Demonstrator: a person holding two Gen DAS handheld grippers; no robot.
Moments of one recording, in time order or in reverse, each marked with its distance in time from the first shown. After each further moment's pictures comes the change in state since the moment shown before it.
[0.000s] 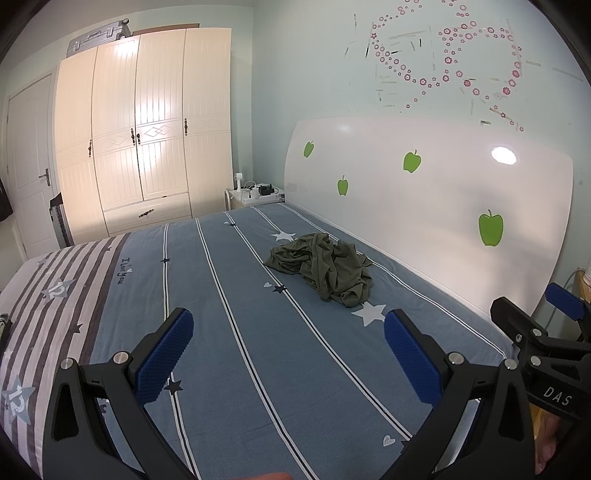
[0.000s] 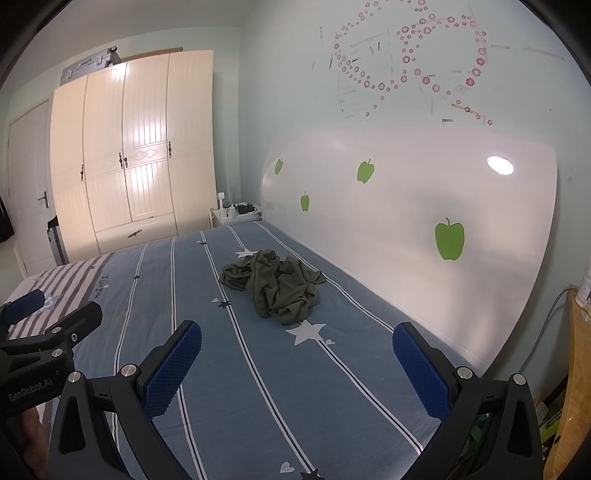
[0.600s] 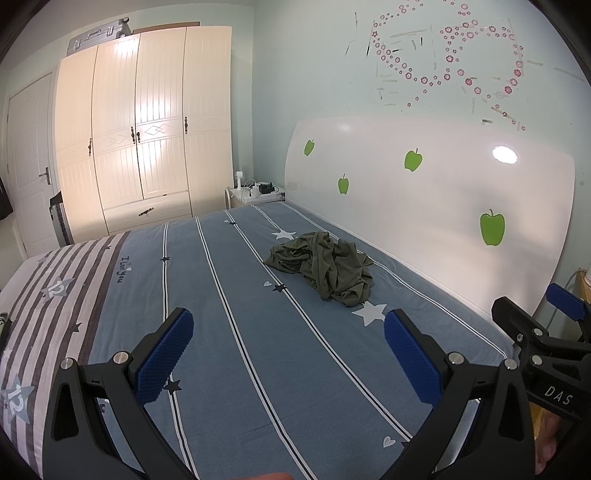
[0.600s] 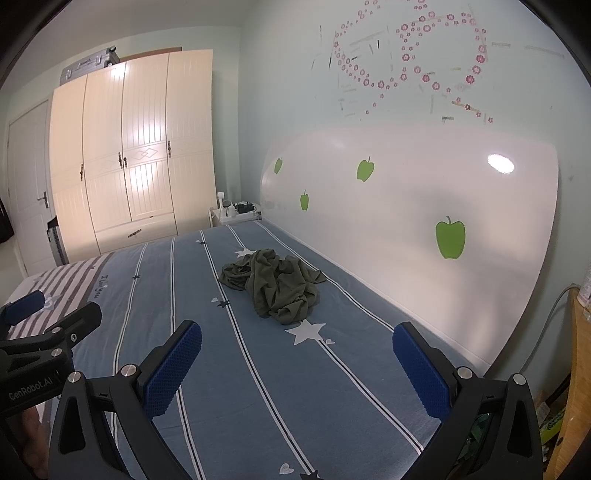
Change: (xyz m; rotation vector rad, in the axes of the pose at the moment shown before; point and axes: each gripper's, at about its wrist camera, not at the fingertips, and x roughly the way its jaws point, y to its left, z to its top) left arm 0.003 0.000 0.001 0.005 0.004 -0.019; right arm 0.005 -0.003 0.000 0.005 0.005 0.003
